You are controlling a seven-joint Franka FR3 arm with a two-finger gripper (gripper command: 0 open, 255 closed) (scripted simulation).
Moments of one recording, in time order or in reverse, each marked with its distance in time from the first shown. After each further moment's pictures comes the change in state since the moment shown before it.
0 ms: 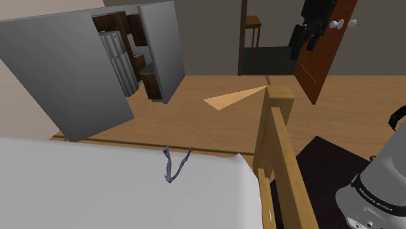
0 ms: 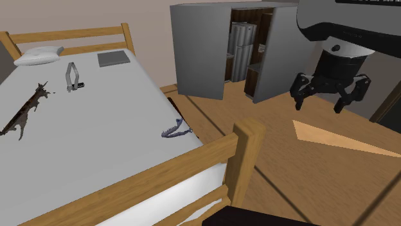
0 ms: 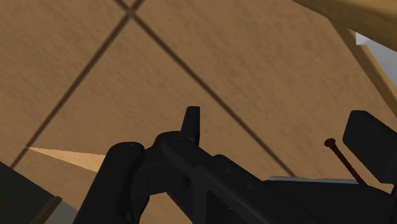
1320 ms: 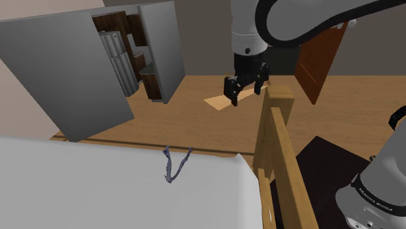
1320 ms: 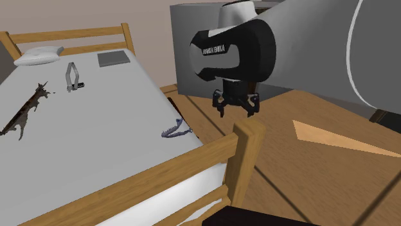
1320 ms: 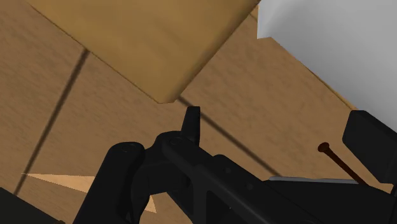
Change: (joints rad) arm 0.063 0.305 0.400 0.023 0.119 0.213 0.539
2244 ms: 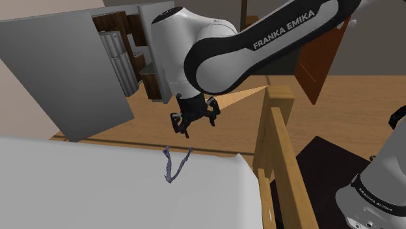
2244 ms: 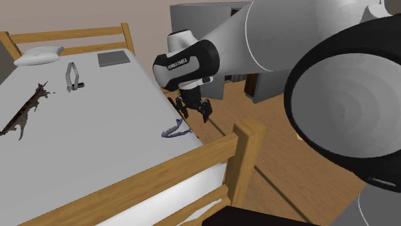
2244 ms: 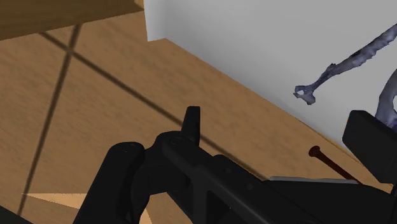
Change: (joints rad) arm 0.047 0.540 0.231 0.345 -0.222 0.057 0.494
